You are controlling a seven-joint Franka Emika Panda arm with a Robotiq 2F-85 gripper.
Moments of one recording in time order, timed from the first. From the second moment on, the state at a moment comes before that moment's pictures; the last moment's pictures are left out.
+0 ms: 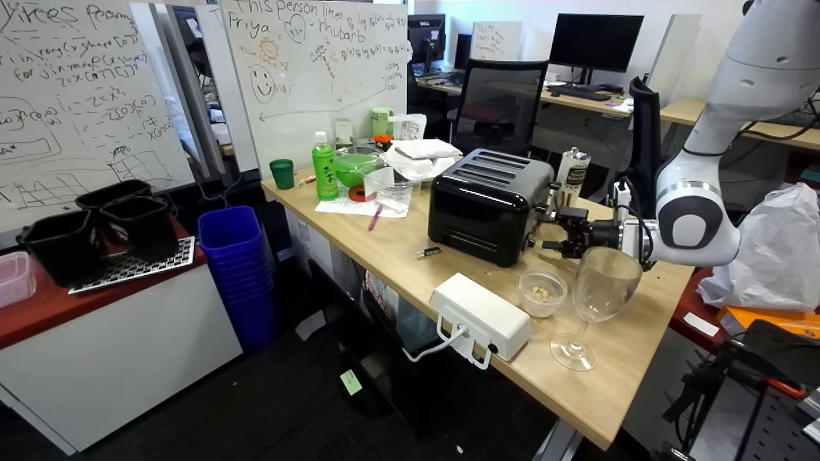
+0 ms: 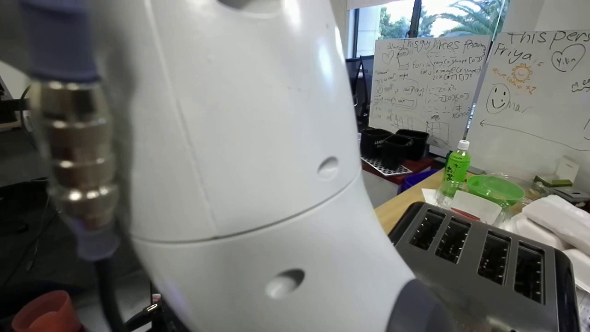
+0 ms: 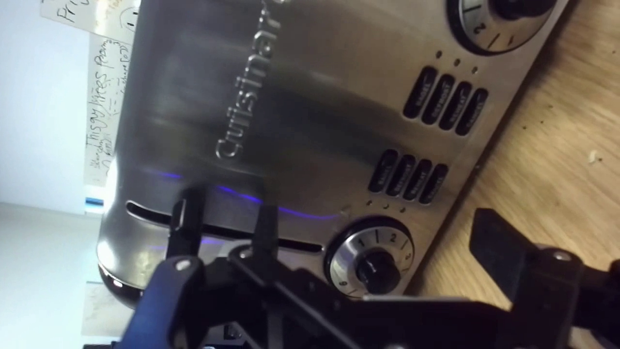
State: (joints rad) arm -0.35 0.81 -0.21 -2.21 2.25 1.82 1.43
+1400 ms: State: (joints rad) arm -0.34 0.60 -0.21 -2.41 2.30 1.80 0.88
